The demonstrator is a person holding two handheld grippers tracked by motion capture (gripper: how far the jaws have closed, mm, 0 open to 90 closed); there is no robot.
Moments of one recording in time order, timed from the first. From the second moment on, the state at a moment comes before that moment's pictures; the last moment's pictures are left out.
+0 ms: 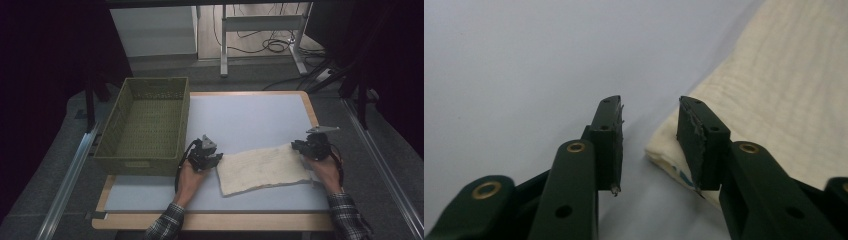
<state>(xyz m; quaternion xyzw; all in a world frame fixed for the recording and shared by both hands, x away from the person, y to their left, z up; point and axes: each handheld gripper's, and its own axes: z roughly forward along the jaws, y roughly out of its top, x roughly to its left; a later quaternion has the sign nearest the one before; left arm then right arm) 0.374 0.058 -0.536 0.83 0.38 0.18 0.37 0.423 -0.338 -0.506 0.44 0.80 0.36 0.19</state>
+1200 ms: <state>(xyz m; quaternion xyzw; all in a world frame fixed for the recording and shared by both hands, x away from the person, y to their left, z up) 0.381 0.063 -0.544 0.81 0.42 0.16 0.38 0.319 -0.292 -0.502 0.35 0.84 0.39 0.12</state>
